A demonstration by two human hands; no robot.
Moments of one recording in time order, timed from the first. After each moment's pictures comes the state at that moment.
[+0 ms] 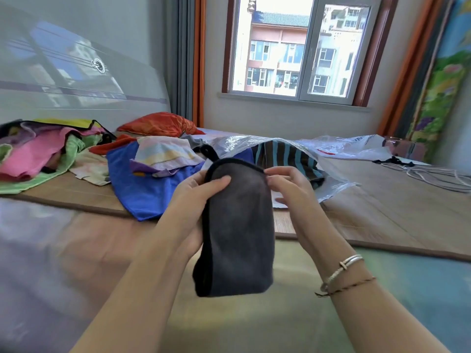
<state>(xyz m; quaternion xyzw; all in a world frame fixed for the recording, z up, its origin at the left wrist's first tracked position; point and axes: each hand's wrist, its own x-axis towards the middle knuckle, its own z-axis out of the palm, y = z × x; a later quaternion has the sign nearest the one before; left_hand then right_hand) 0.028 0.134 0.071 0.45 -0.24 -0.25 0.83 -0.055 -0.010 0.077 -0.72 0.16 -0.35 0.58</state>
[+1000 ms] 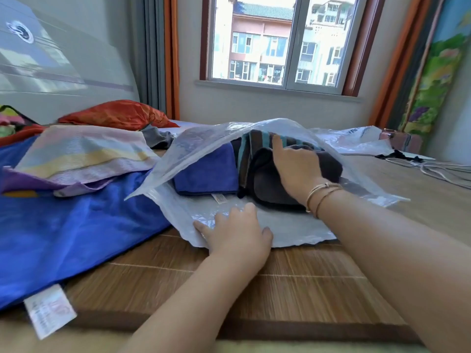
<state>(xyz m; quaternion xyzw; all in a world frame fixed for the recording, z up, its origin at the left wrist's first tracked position) 0.117 -0.081 0.005 0.91 -0.38 0.01 0.19 0.114 -0.247 0.064 -0.88 0.27 -0.24 -0.32</state>
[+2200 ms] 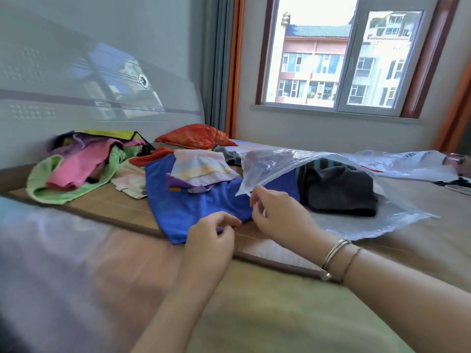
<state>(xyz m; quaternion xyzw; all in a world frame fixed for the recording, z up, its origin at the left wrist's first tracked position) 0.089 0.138 0.023 0.77 -0.26 0.09 0.57 0.053 -0.011 0.065 -0.95 0.02 -0.29 0.08</state>
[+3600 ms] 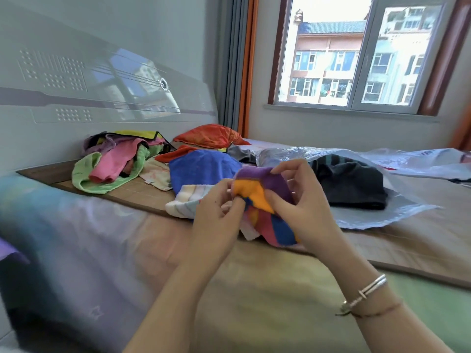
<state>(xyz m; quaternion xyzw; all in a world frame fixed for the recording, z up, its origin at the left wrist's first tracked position) 0.054 0.185 0.051 0.63 -0.34 0.08 0.69 -0.002 0.051 0.074 -0.78 -0.08 -0.42 0.46</state>
